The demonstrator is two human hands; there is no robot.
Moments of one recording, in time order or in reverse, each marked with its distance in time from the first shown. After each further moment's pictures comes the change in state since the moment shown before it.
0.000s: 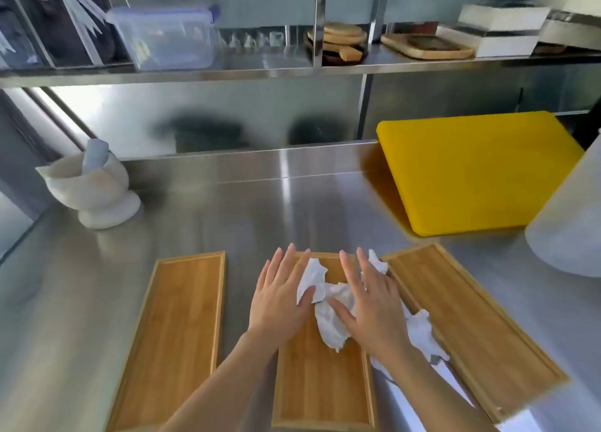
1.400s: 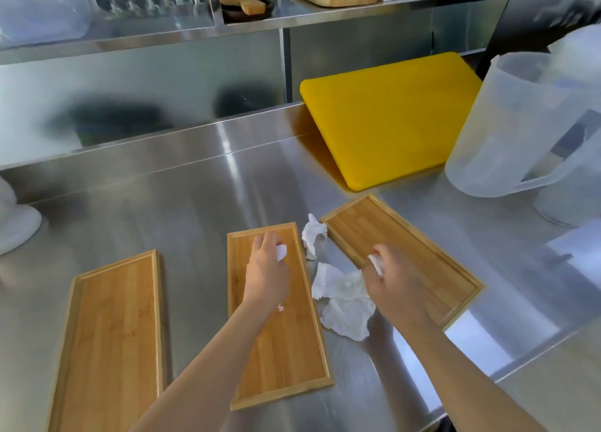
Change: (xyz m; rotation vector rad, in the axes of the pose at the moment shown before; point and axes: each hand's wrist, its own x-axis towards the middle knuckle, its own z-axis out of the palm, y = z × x) left_hand 0.021 0.073 0.008 -0.517 -0.073 -0.223; right_hand -0.055 0.082 -0.027 0.267 0.187 0.420
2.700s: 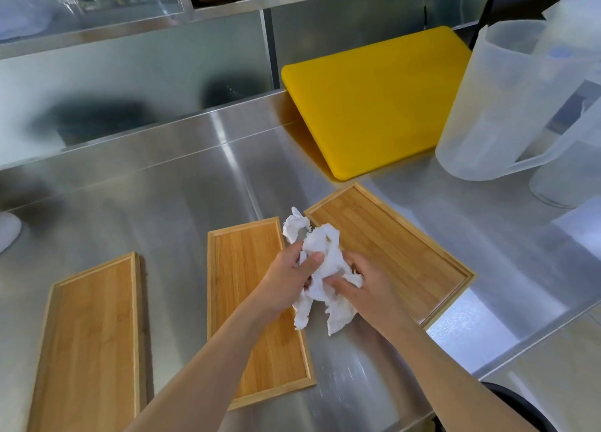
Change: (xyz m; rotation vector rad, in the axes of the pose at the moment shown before) left_hand -0.015 0.038 0.025 -0.411 -0.525 -0.051; right_hand -0.005 0.015 0.011 0.616 -0.353 0.154
